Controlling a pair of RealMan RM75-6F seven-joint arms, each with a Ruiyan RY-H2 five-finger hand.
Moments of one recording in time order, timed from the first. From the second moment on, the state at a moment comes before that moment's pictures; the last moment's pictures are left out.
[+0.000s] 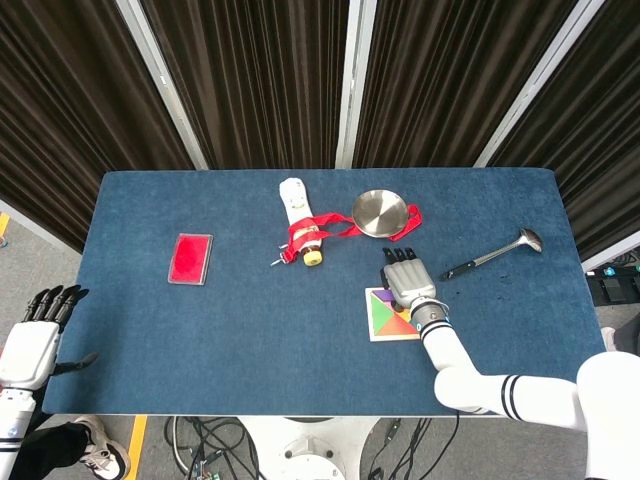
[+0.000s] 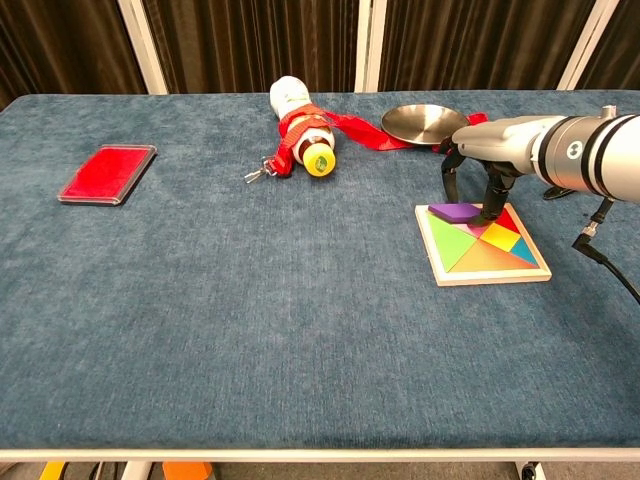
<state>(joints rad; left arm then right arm) -0.12 -1.17 -0.01 -1.49 1.51 1.43 -0.12 1.00 -1.50 0.10 -1.56 -0.41 0.91 -0.77</state>
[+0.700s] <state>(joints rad) -0.12 -1.17 -0.01 -1.49 1.51 1.43 -0.12 1.01 -1.47 0.08 -1.58 -0.42 0.90 -0.73</state>
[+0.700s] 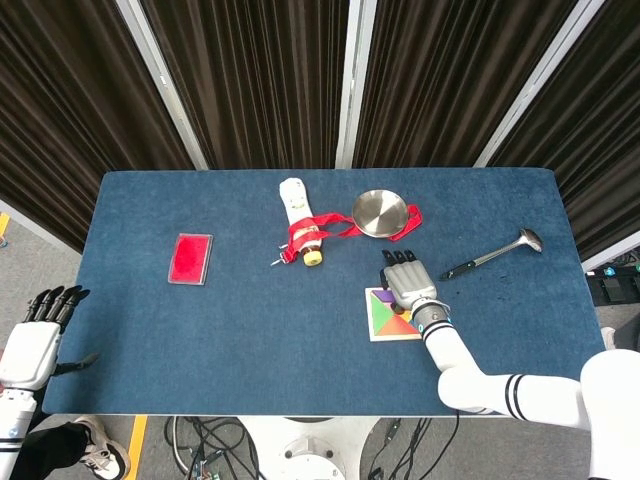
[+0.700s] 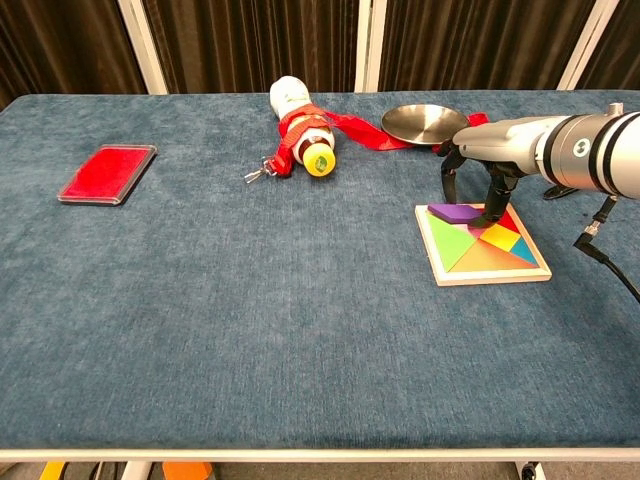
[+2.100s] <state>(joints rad) -0.12 -1.17 -0.02 -1.49 1.50 1.42 -0.12 1.01 -1.48 0.05 -1.57 -0.46 0.94 -0.74</state>
